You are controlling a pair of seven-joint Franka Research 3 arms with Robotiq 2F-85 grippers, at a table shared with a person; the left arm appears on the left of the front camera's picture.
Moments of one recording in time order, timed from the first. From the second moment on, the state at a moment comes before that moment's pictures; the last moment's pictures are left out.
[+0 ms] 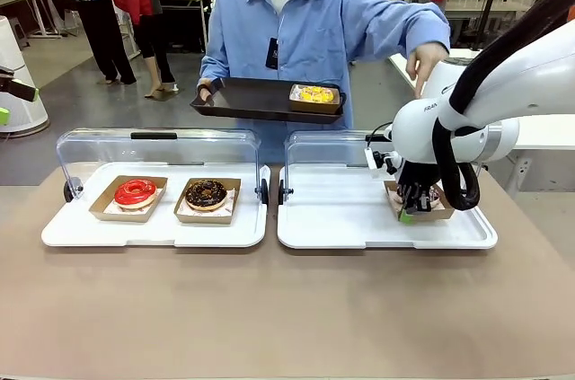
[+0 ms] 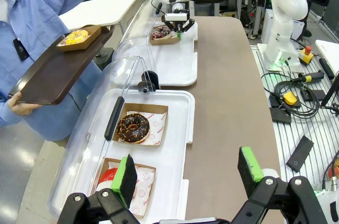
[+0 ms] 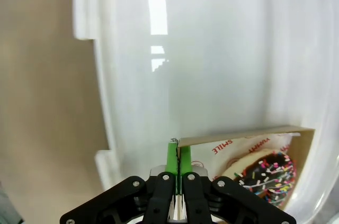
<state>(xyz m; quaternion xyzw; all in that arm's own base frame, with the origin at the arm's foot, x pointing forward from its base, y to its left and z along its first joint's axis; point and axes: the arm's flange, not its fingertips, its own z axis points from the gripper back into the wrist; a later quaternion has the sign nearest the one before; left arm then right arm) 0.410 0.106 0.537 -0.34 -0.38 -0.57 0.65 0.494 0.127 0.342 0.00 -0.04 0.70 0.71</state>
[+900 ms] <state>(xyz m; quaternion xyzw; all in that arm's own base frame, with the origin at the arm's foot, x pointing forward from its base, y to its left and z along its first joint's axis) 0.410 0.106 0.537 -0.34 -0.38 -0.57 0.65 0.340 0.193 0.515 -0.05 -0.03 0.69 0.72</state>
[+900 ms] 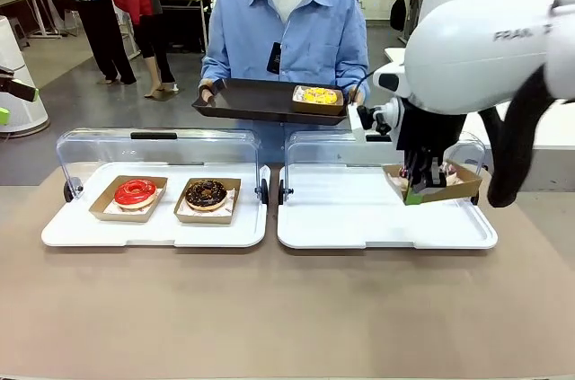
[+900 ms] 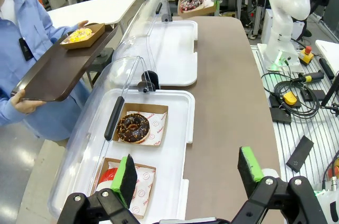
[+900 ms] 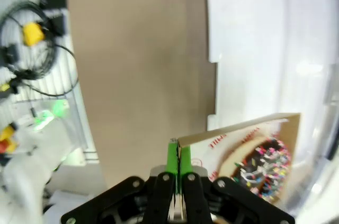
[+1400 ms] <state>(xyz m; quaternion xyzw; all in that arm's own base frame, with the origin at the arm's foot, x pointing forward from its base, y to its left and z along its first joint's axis) 0.410 0.106 0.537 -0.34 -0.38 -0.57 0.65 0.319 0.206 0.598 -0.09 -0.07 0.69 0.72</state>
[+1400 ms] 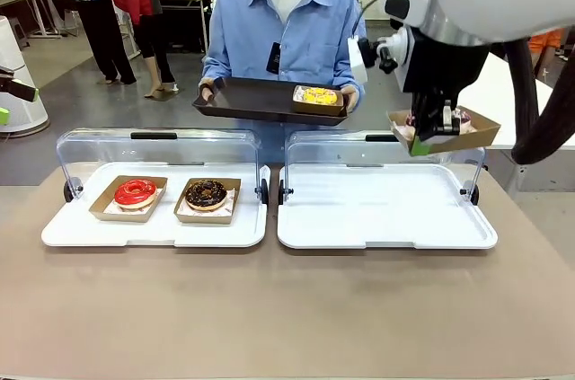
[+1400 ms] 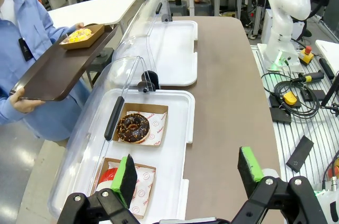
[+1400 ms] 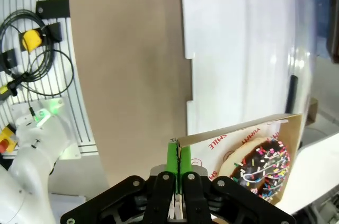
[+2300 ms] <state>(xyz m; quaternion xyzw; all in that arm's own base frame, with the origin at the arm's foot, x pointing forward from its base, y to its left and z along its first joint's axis) 0.410 0.106 0.537 -0.34 -0.38 -0.57 0.65 0.323 0.207 0.599 -0.09 -0.07 0.69 0.72</state>
